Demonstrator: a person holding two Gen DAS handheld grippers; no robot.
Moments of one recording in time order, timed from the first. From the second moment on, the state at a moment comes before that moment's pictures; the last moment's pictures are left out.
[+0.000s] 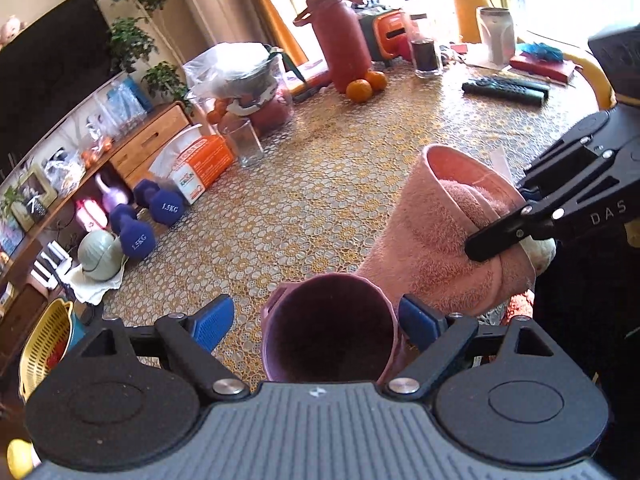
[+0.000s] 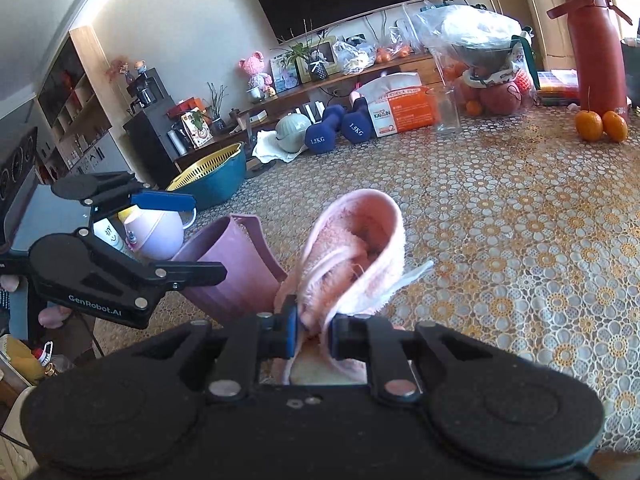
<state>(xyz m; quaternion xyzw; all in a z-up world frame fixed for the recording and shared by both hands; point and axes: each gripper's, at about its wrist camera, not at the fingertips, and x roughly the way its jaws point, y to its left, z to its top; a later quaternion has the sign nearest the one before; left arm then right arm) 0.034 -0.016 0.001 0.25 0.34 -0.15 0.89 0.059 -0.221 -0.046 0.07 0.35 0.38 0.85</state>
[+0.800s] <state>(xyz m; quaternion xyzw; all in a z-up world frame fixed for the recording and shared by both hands) 0.073 0.025 -0.005 0.07 0.42 -0.11 0.90 0.056 -0.217 -0.037 0.07 0.34 0.38 0.86</state>
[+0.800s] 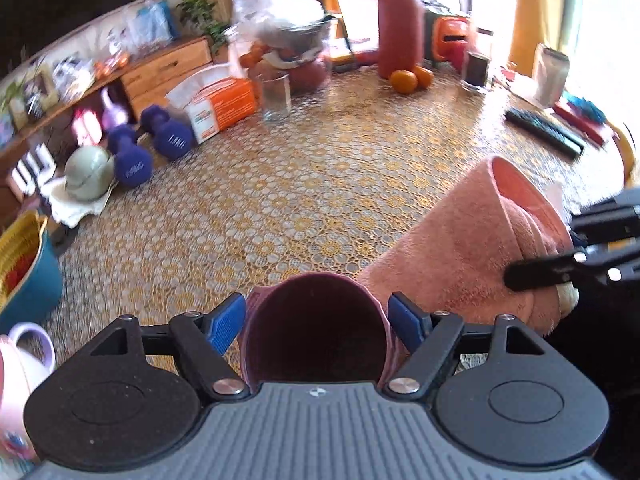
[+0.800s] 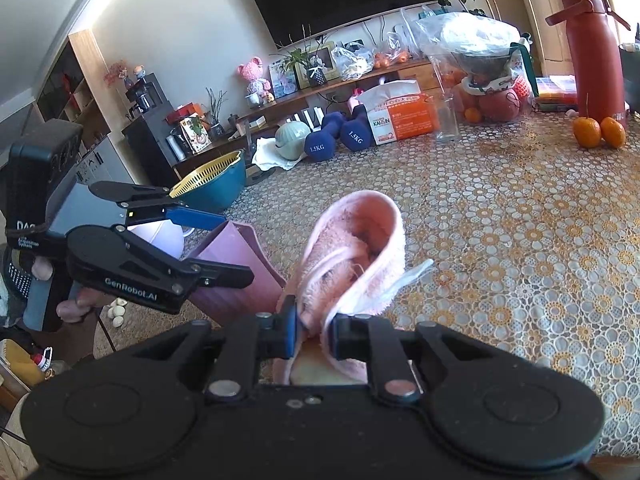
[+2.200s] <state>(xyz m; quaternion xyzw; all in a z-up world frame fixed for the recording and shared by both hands) 0.016 0.108 -0.050 -0.21 0.43 0.02 0.88 0.072 -0.143 -0.026 -0.01 0.32 0.38 0.87</state>
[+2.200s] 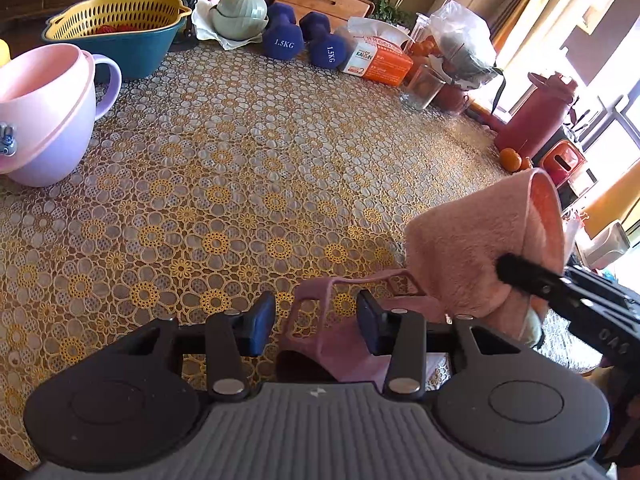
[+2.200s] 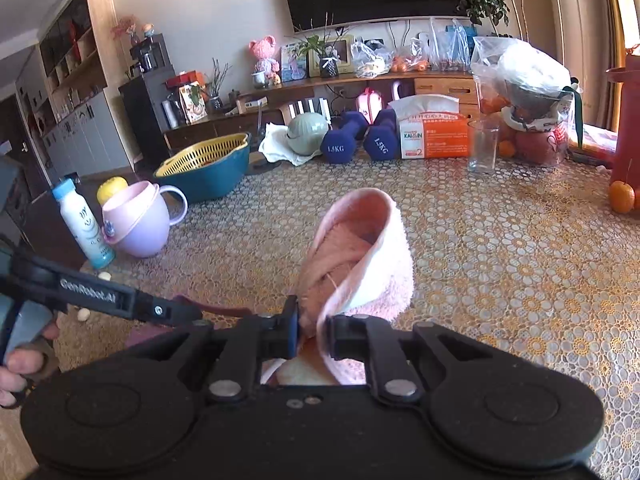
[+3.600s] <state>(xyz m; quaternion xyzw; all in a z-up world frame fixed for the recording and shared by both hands) -0.055 0.049 -0.017 0.09 0.31 -0.10 0.94 0.062 -0.095 -0.040 -0.06 0.33 0.42 0.84</state>
